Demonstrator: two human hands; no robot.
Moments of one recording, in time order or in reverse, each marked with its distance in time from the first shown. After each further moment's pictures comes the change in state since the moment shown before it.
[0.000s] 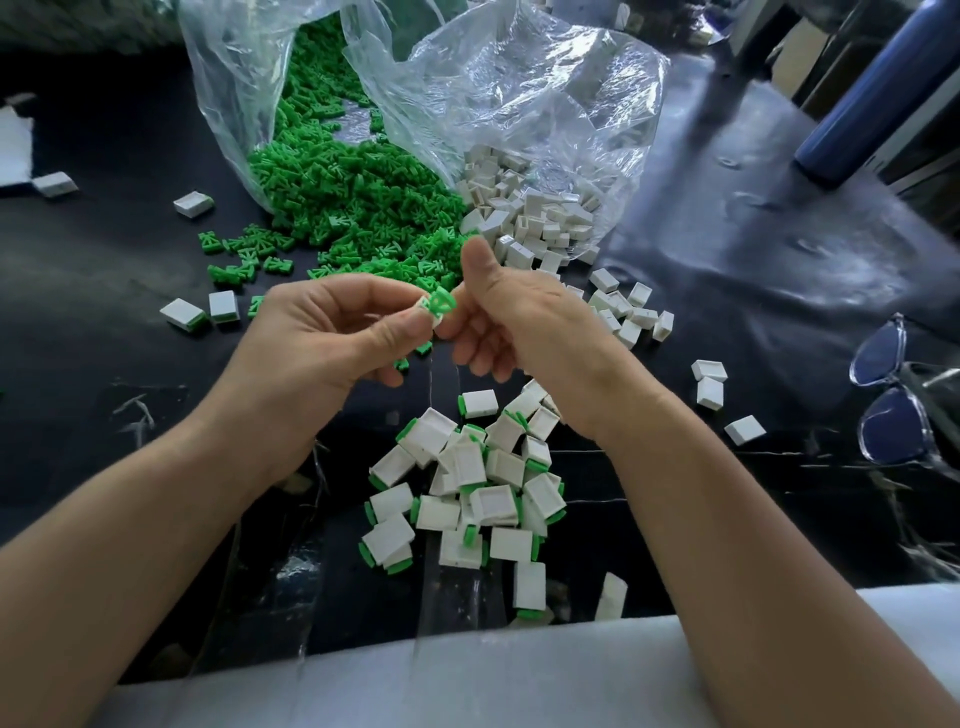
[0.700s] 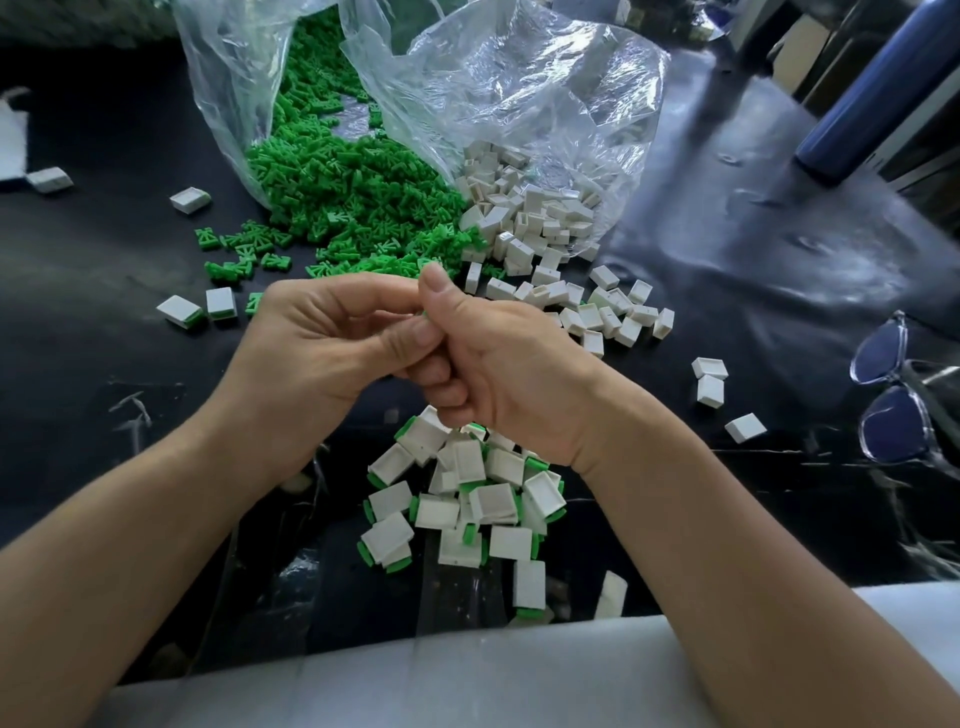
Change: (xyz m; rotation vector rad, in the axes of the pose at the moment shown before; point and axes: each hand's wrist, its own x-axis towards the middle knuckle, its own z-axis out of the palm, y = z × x) left_hand -0.005 0.002 0.000 -0.082 -0.172 0.114; right_hand -0.004 -0.004 0.020 0.377 -0.269 0.207
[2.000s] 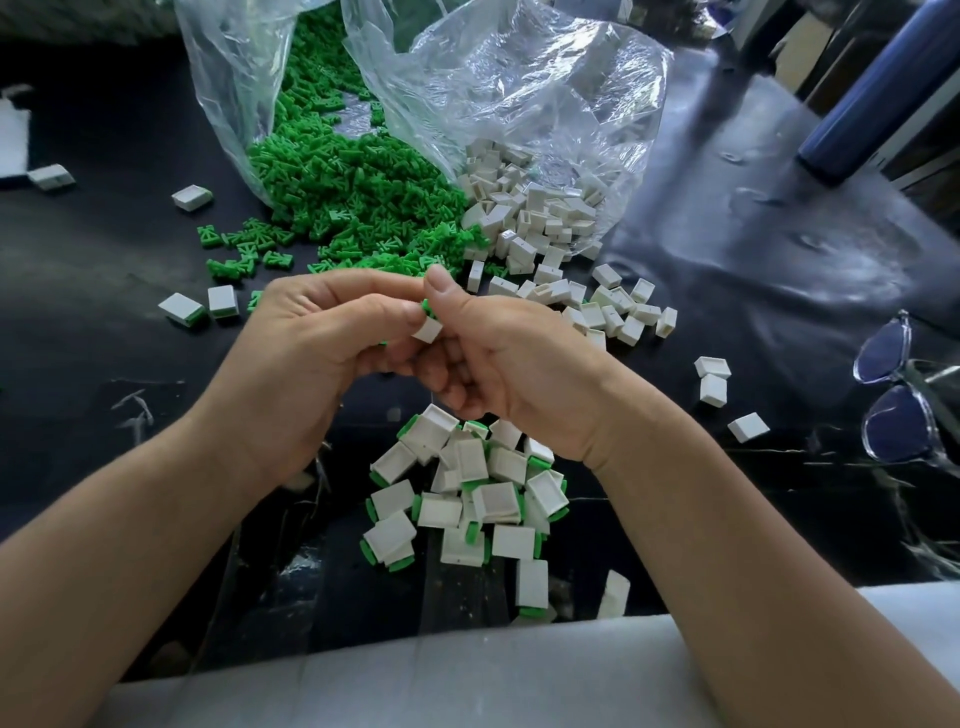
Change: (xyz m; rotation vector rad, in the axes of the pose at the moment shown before) left_hand 0.001 0.006 0.001 -0.059 0.067 -0.101; right_hand -0.002 -0.002 -0.003 -0.142 0.026 -0.028
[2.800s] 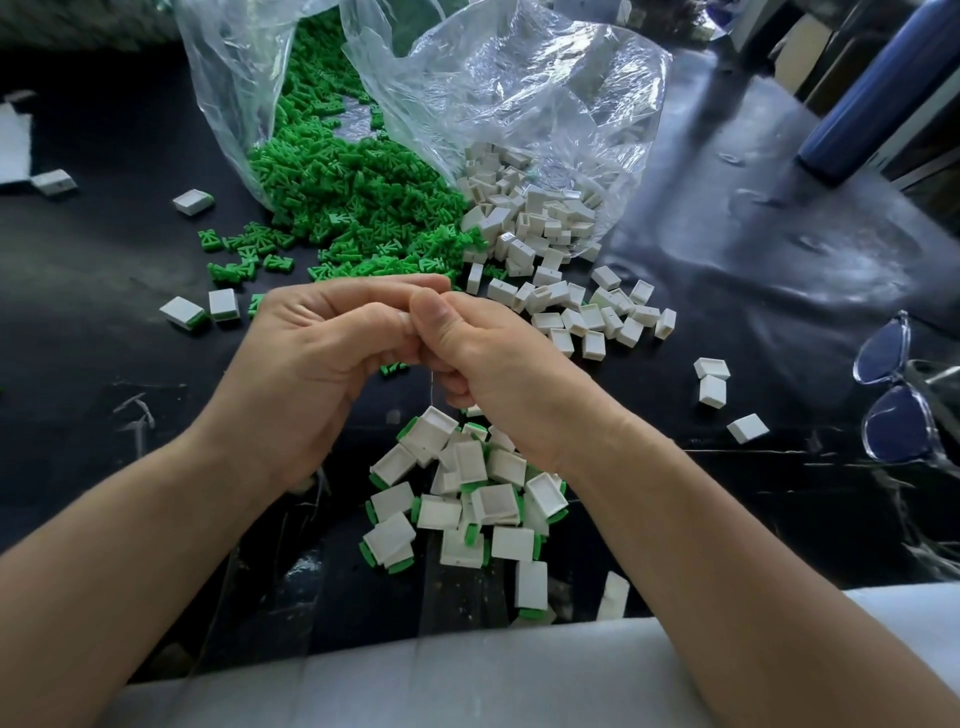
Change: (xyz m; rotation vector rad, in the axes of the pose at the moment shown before) left_hand 0.000 -0.006 0.003 -0.123 0.076 -0.001; right_hand 0.002 0.002 0.014 -0.223 0.230 -0.101
